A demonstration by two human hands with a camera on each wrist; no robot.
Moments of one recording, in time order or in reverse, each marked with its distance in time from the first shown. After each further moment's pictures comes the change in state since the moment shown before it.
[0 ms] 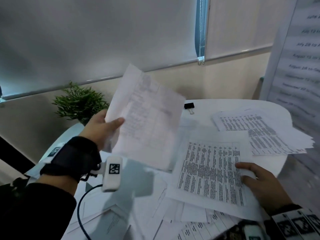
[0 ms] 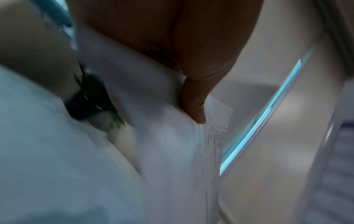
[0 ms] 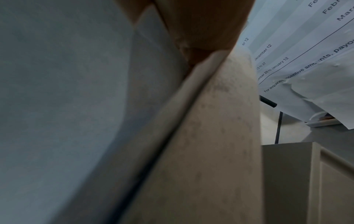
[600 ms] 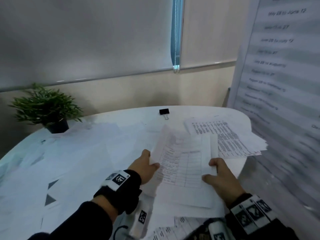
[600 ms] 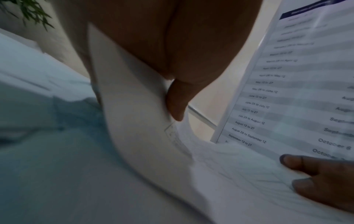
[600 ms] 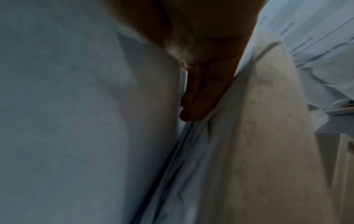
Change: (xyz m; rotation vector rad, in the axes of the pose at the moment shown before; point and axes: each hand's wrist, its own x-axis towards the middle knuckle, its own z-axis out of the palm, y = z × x) left_hand -0.041 -0.062 0.155 0.670 -0.448 -0.159; right_hand 0.003 -0.018 -0.001 0.007 0.007 0.085
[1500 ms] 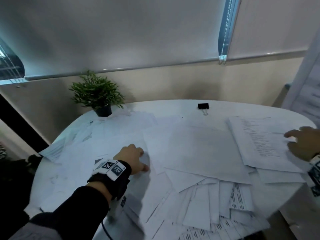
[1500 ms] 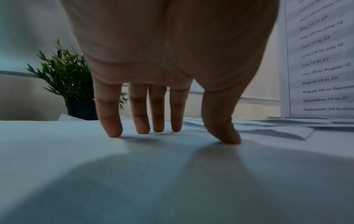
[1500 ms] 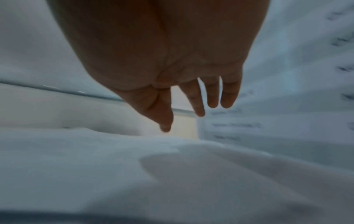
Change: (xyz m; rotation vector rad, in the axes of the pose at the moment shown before) left_hand -0.015 -0.095 -0.079 0.543 0.039 -0.276; right_hand 0.183 0.000 -0.112 -1.193 0.045 -0.079
